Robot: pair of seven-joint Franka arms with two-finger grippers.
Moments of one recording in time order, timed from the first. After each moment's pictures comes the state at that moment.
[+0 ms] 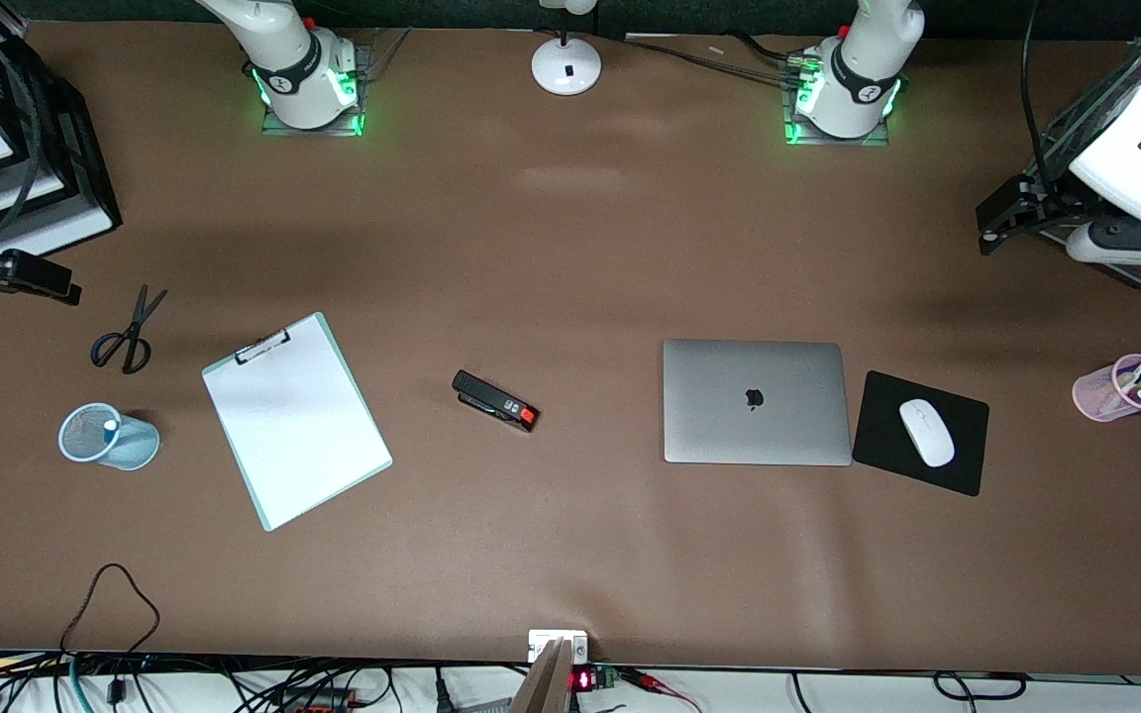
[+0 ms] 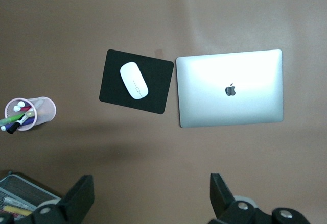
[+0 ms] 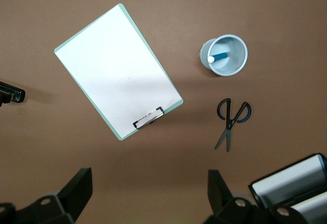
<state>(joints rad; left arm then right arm) 0.09 -0.01 -0.19 -1.59 0.06 1.59 -0.03 0.08 0.24 -0.16 -1.34 0.01 1.48 -0.03</state>
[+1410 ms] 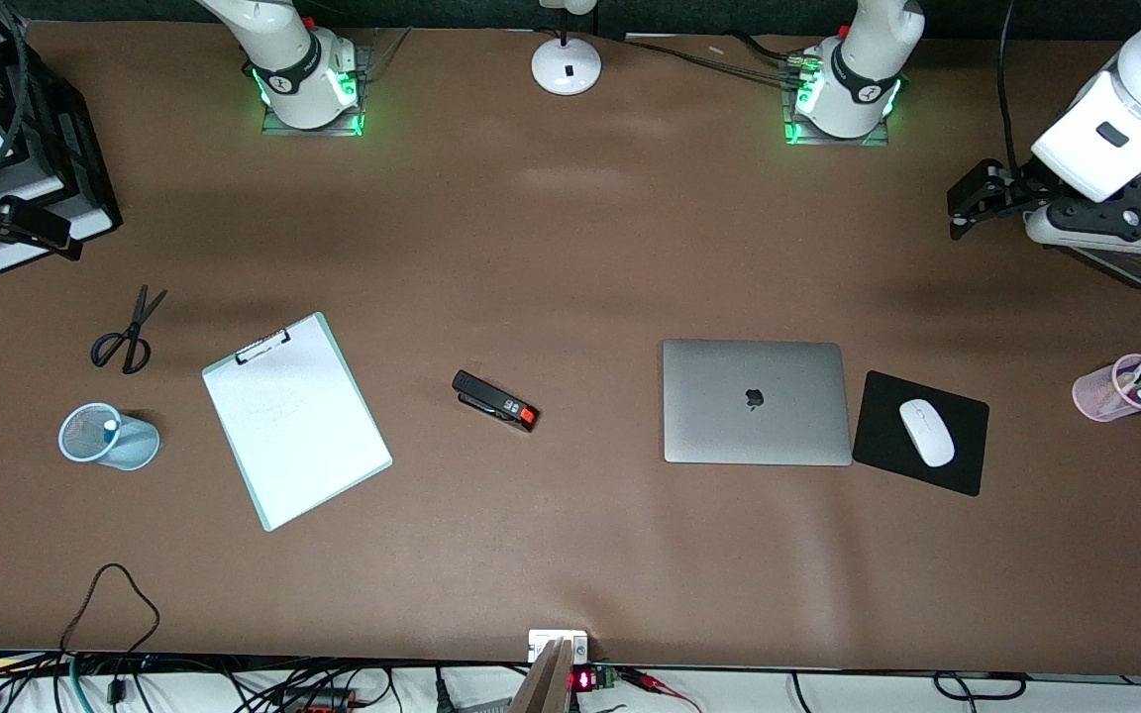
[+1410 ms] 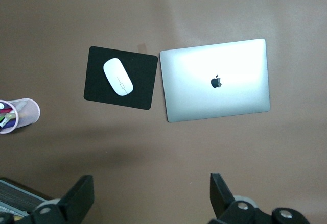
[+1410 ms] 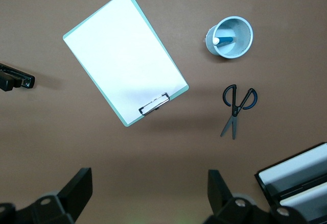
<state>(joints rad) -0.01 -0.05 -0.13 -1.65 0.03 1.61 -0.03 0.07 0.08 -0.15 -1.52 0.02 1.52 -0.03</state>
